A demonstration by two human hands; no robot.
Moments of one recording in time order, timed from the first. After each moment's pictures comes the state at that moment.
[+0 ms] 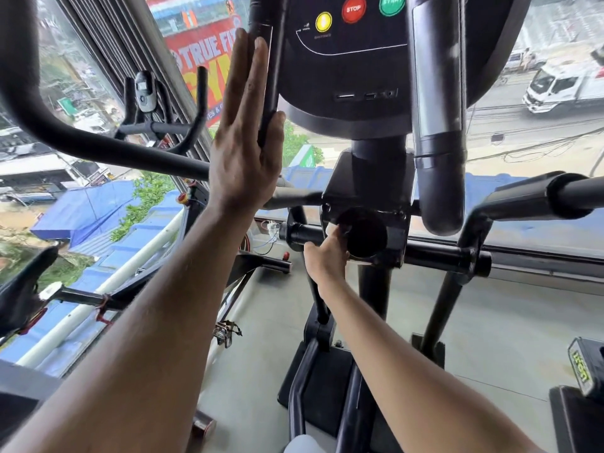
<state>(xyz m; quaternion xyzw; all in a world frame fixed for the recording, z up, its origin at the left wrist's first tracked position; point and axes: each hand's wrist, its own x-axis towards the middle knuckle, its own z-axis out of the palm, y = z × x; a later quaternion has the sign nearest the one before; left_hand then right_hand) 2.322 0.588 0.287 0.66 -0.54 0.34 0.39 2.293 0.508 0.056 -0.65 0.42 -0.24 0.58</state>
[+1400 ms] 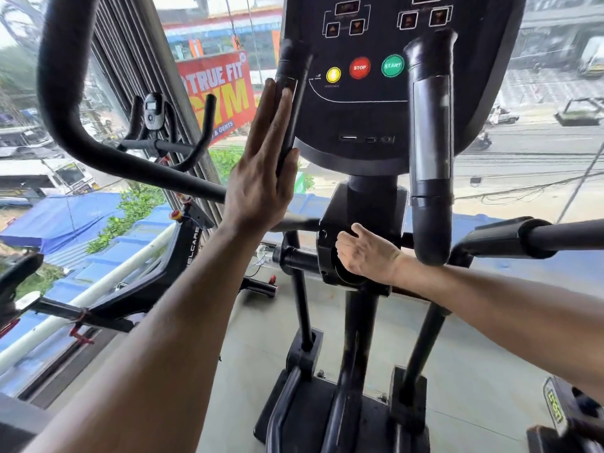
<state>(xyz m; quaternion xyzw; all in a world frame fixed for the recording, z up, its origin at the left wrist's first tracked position) 2.325 0.592 0.289 0.65 -0.54 0.36 0.40 2.218 0.387 0.123 -0.88 -0.09 -0.04 -0.47</state>
